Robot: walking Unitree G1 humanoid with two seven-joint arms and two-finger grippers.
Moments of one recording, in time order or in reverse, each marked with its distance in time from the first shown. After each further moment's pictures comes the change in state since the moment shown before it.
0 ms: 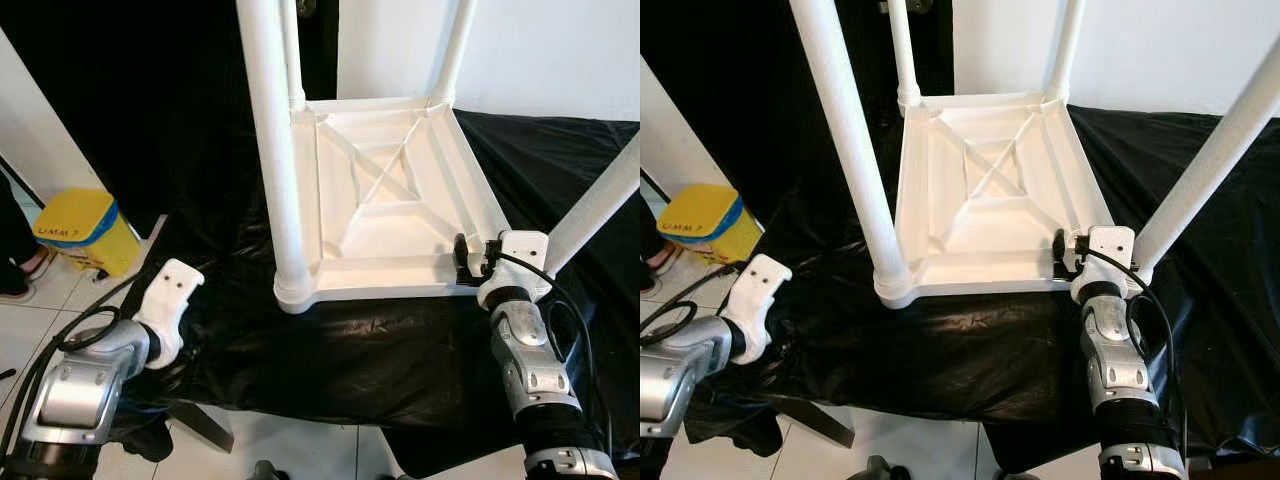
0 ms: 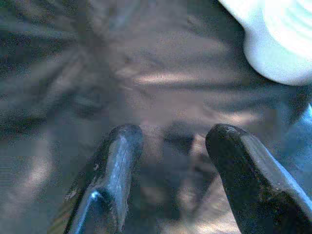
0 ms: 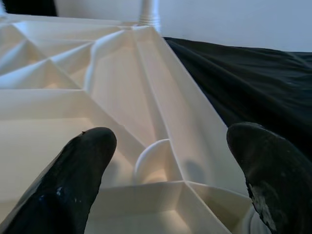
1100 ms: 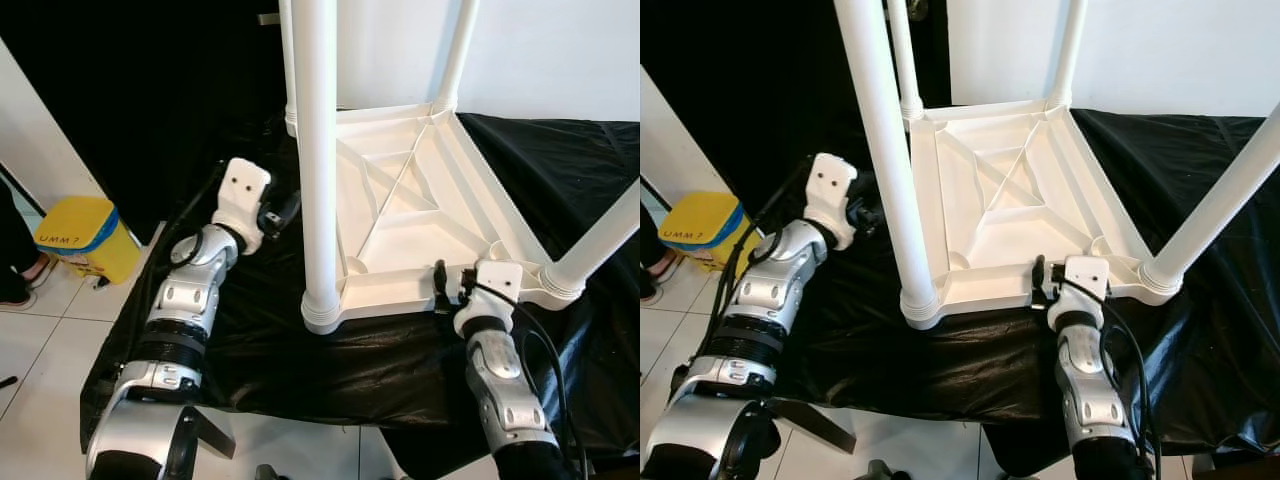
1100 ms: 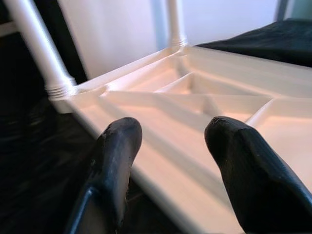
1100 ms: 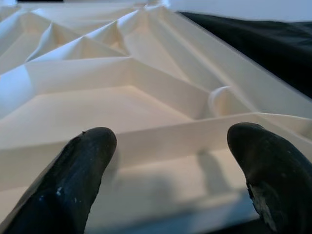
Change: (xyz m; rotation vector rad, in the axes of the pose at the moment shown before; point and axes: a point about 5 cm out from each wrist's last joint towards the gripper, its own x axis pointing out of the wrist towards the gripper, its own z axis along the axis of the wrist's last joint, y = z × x) left arm 0.083 -0.035 0.117 0.084 -0.674 -0.005; right arm -0.048 0.022 -0.017 0.059 0.046 0.027
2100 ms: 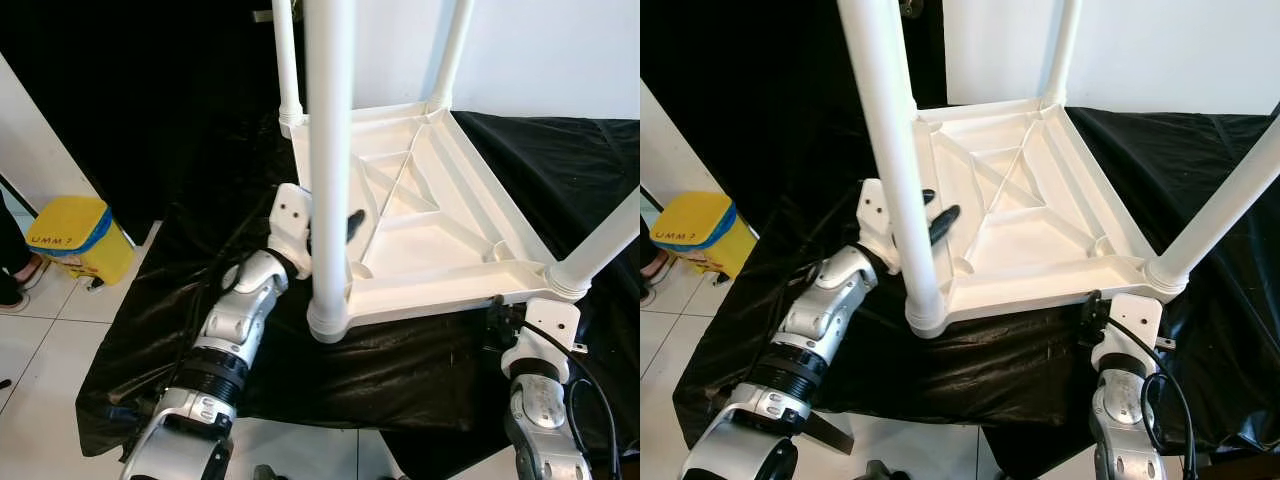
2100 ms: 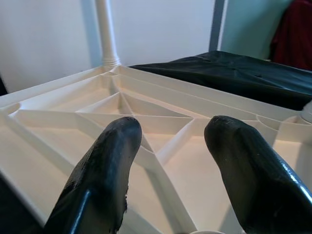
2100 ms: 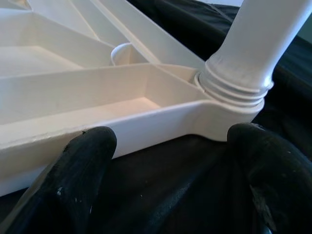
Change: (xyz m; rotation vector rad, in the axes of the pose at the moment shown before) left arm 0.004 -0.071 -0.003 -0.138 -0.106 -0.207; right arm -0.032 -0.038 -0.005 -0.121 0.079 -0.201
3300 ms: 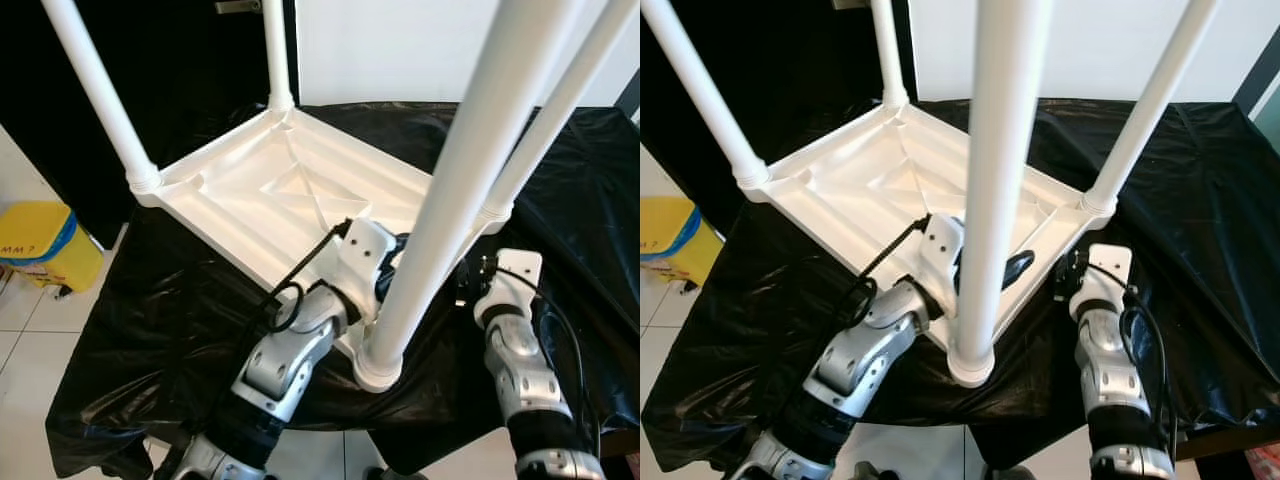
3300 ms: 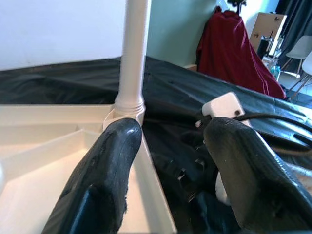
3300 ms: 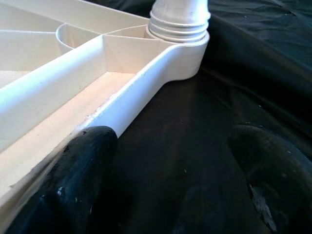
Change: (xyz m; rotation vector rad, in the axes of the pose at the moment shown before) left arm 0.015 -0.088 0.021 -0.124 -0.016 -0.159; right arm 0.073 0.040 0.012 0.110 0.030 0.197
